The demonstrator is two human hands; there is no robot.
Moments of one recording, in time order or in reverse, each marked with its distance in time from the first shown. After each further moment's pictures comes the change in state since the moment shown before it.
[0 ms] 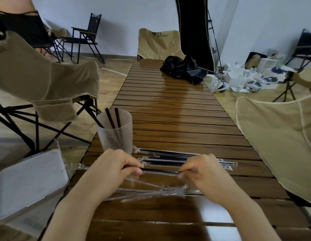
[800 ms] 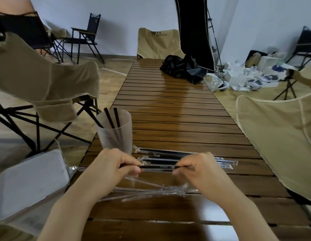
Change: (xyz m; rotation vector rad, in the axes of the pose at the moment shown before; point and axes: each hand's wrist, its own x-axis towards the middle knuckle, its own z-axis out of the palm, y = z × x) left_hand -0.004 0.004 -0.003 -0.075 0.003 -0.047; right_hand 0.002 -0.007 0.003 0.021 0.020 -0.001
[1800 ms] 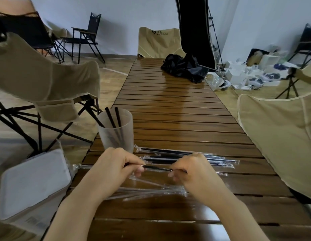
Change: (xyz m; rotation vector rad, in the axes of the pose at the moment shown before) left_hand 0.003 -0.005 0.006 0.041 0.049 0.039; right_hand 0.003 -0.007 0.016 -0.111 -0.002 -0.102
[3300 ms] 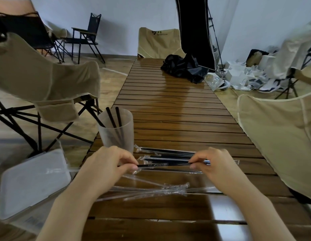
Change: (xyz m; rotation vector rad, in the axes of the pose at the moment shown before) left_hand -0.001 -0.007 -0.008 0.163 -0.031 -0.106; right_hand -0.005 0.036 -0.028 -0.041 0.047 0.201
